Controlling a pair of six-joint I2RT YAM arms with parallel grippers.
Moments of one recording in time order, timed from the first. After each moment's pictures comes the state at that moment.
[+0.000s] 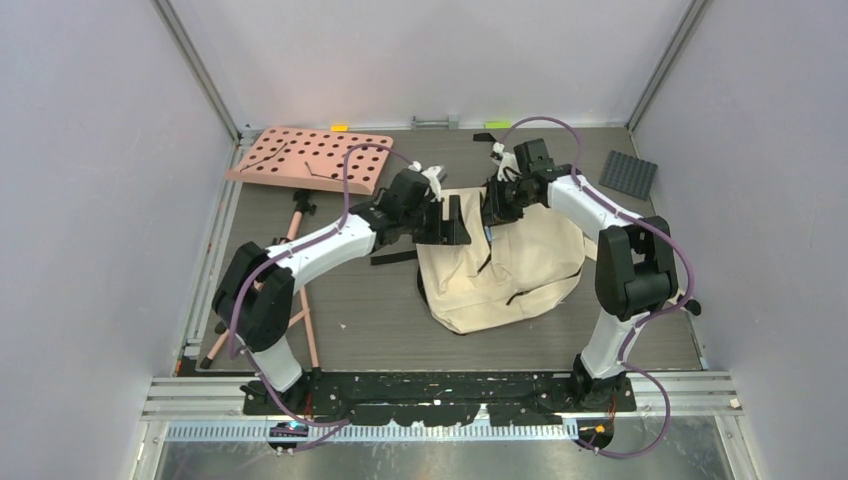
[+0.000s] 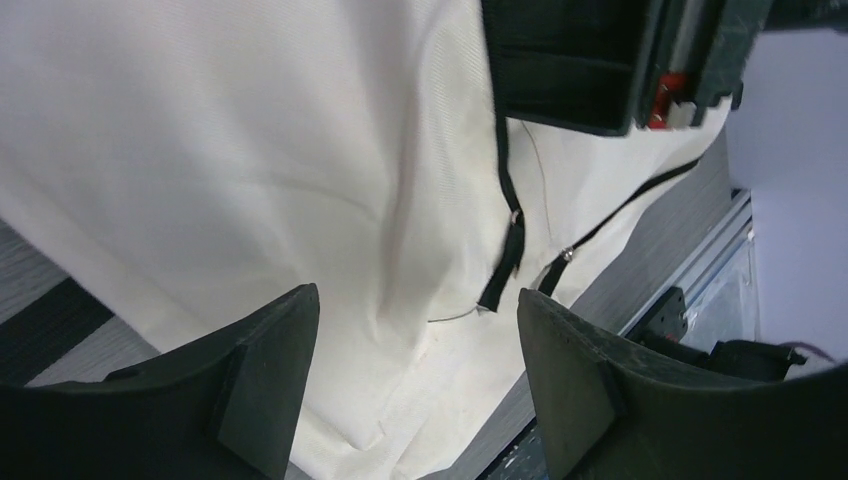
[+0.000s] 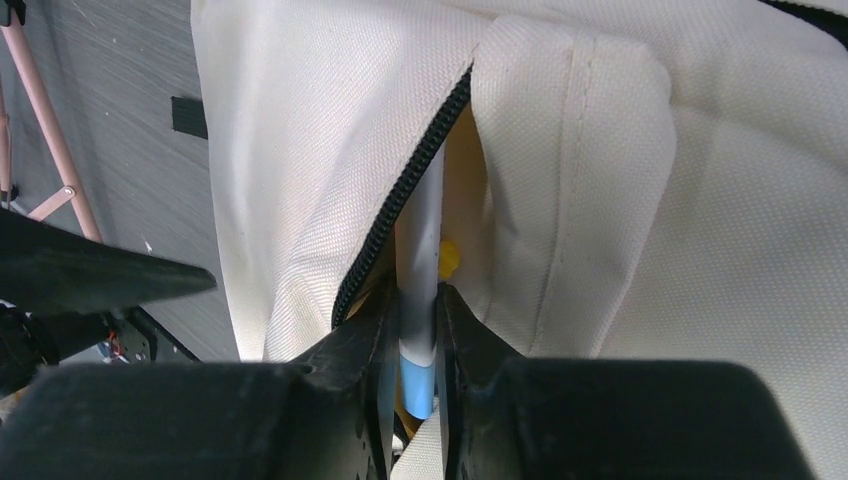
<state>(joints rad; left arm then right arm) -0.69 1.70 1.24 -0.22 0.26 -0.62 0.27 1.81 1.35 -0.56 -0.47 0.19</state>
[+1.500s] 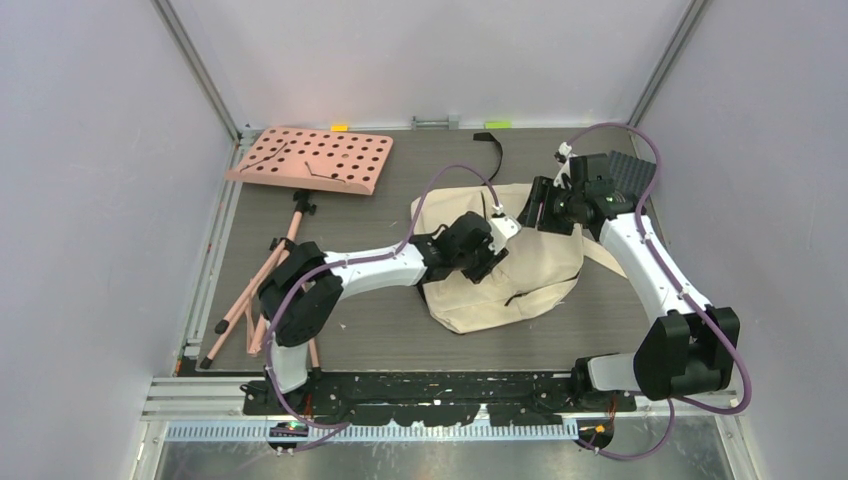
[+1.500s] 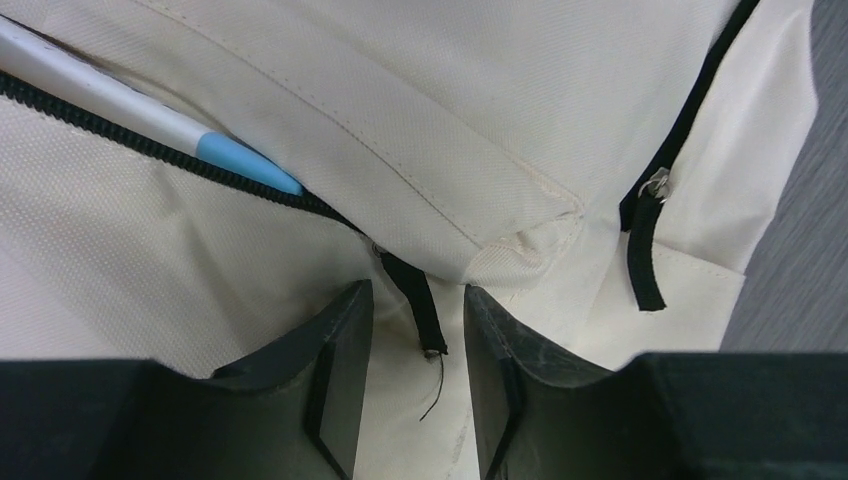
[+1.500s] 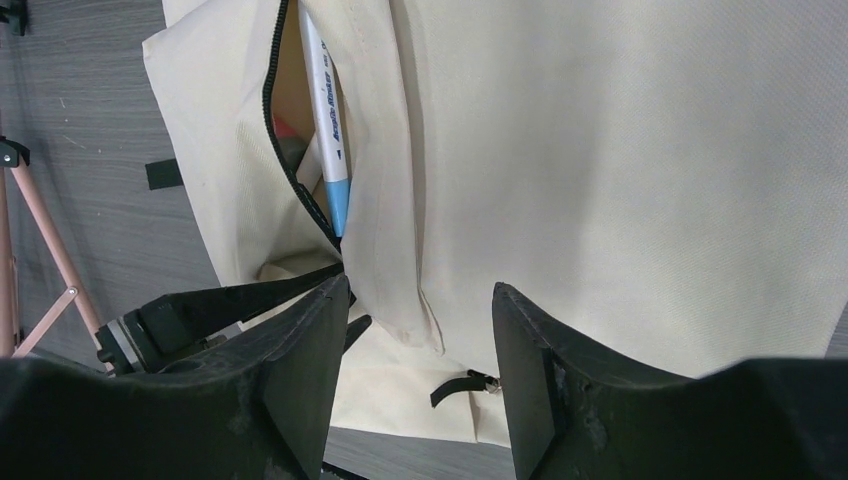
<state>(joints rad) -0.99 1.88 1.31 -0.10 0.01 0.00 0.13 1.33 1.12 -0.65 -0.25 0.34</state>
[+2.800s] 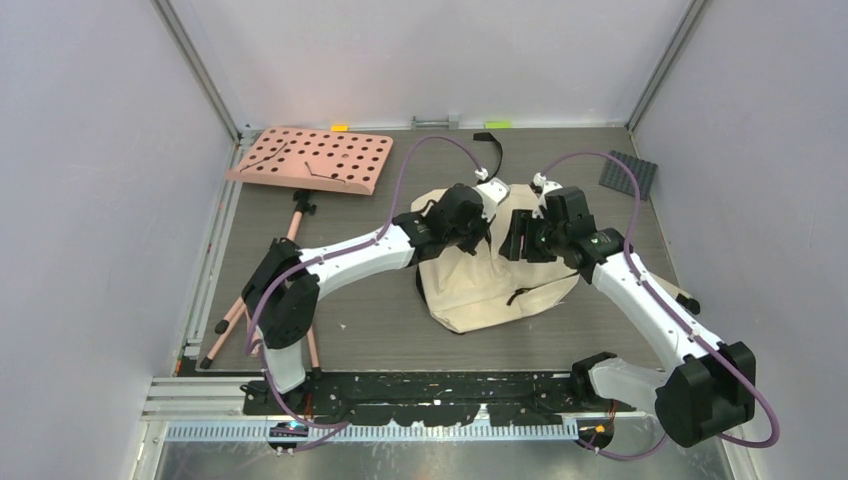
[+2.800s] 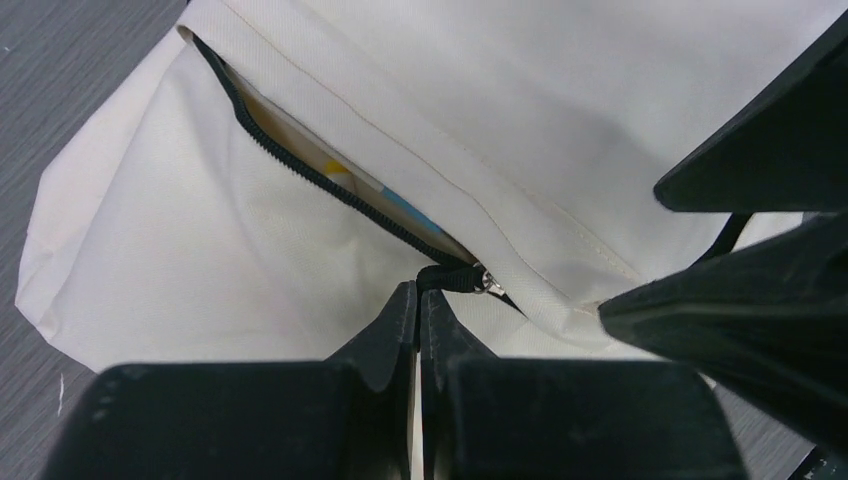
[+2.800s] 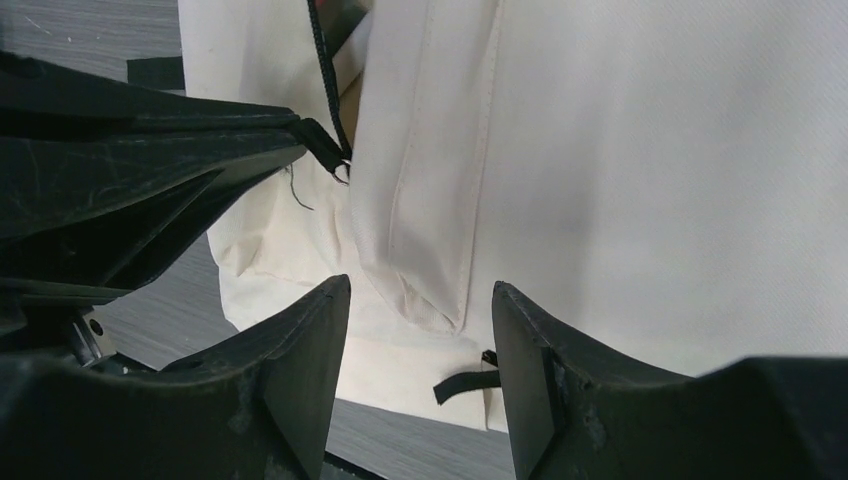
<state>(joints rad) -0.92 1.81 1.40 -0.19 -0.09 -0.08 0.32 1.13 0.89 -0.56 -0.17 0.35</state>
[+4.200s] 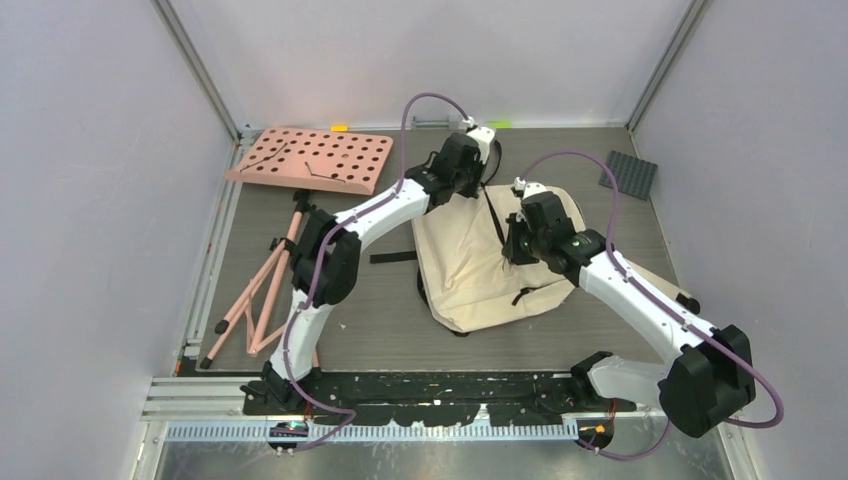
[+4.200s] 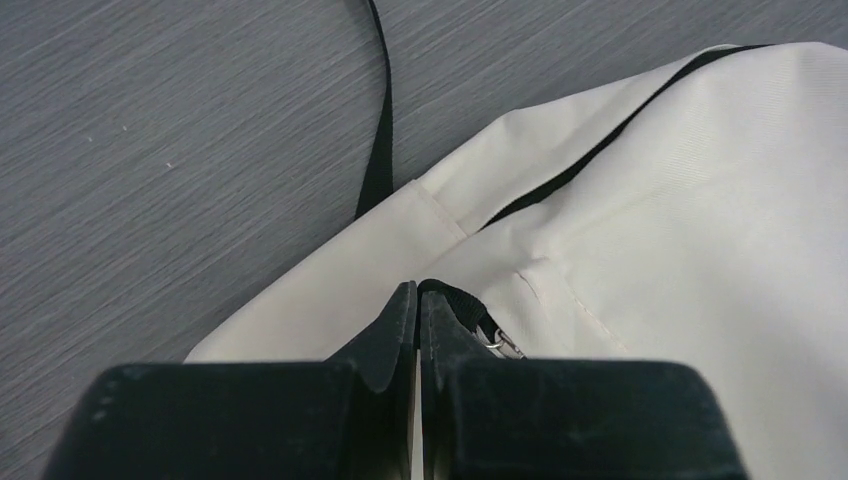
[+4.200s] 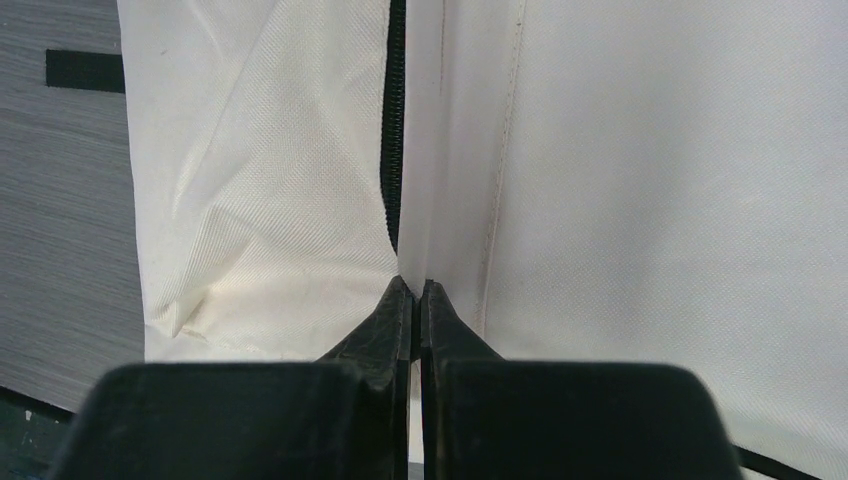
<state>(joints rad) -0.72 2.17 1.86 -0.21 -0.06 -0.13 0.48 1.18 0.89 -0.51 0.04 0.33</state>
